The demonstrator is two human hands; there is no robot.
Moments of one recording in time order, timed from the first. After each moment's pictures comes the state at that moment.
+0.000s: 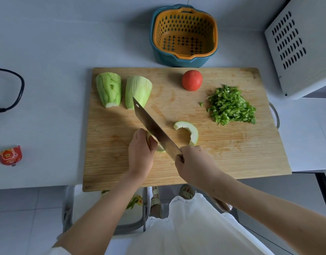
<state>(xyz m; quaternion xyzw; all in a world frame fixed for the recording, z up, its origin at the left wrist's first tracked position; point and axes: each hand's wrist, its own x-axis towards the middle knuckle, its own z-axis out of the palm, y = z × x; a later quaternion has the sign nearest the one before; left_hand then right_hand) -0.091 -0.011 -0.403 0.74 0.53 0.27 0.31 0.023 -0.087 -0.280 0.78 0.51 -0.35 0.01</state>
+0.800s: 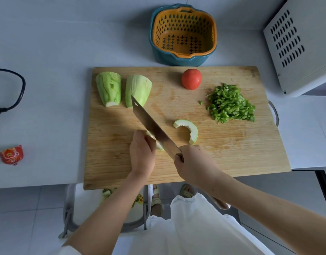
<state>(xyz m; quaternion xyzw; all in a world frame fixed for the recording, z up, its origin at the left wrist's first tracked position) -0.086 -0.020 -0.405 0.68 0.59 0.28 0.33 0.021 -0.092 -0.285 0.78 0.51 -0.35 0.00</state>
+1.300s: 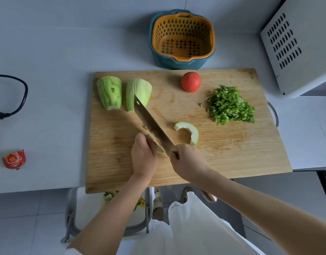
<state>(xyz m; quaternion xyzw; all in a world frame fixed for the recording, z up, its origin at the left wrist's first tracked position) -0.086 -0.020 -0.406 0.70 0.55 0.31 0.32 0.016 -0.081 -0.310 0.80 0.48 -0.36 -0.05</state>
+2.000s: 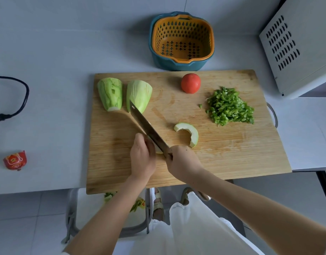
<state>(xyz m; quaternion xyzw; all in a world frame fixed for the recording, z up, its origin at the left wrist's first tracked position) -0.092 -0.019 -0.407 0.70 0.54 0.32 0.34 0.006 -0.074 -0.321 0.80 0.48 -0.37 -0.03</state>
